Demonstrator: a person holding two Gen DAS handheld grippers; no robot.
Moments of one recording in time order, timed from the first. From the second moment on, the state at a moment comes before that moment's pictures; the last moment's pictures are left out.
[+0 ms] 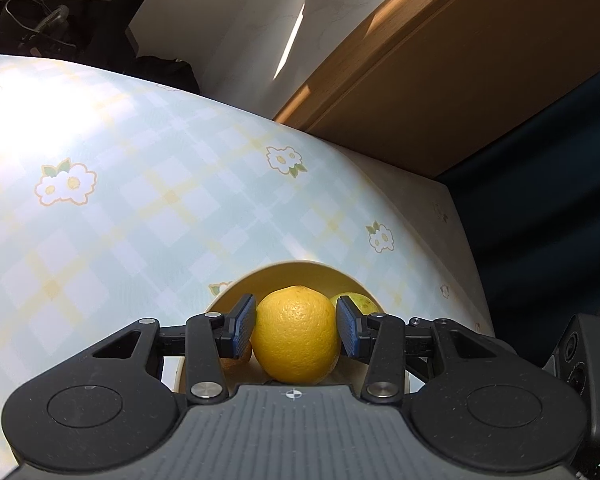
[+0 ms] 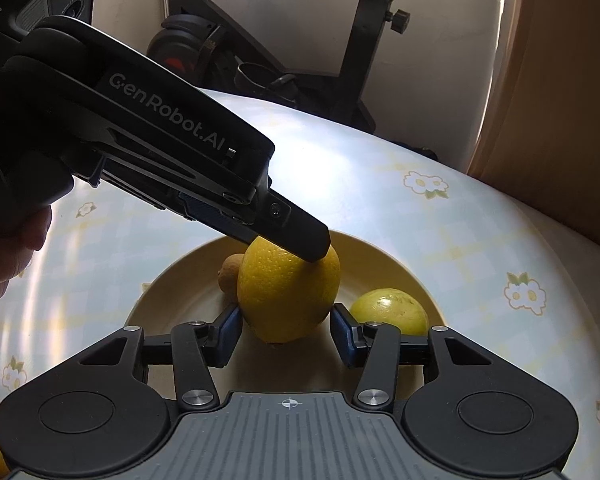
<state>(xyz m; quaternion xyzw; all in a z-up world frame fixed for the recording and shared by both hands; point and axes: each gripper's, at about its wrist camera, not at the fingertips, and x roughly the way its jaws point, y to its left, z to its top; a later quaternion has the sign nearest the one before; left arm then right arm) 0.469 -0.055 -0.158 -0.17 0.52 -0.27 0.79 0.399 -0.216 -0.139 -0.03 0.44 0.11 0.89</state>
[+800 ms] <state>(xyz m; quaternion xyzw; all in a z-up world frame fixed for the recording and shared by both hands) 0.435 -0.029 -0.116 -0.11 0.48 -0.21 0.84 0.369 -0.202 -0.107 -0.06 0.41 0.08 0.91</state>
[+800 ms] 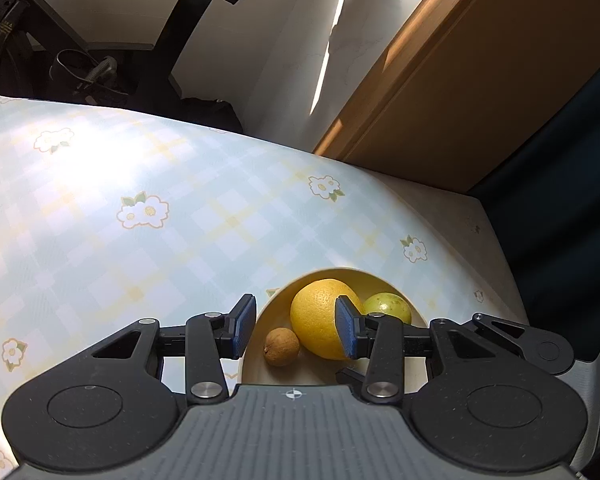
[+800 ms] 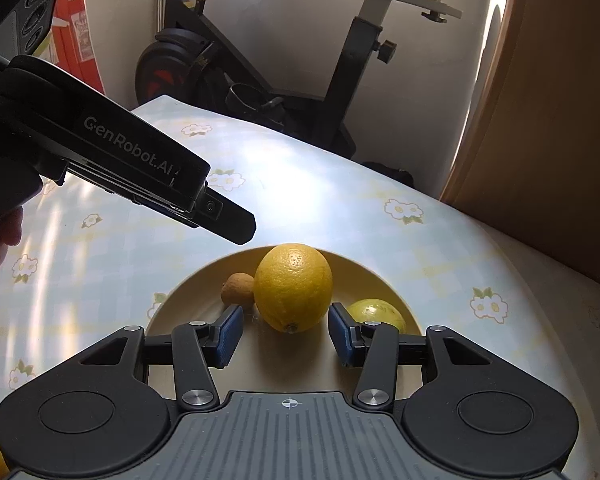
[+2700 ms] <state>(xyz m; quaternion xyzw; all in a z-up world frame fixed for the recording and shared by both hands) 0.223 0.025 -0.107 -0.02 0.41 -0.10 0.91 0.195 -0.228 -0.121 0.06 0.35 0.04 0.94</state>
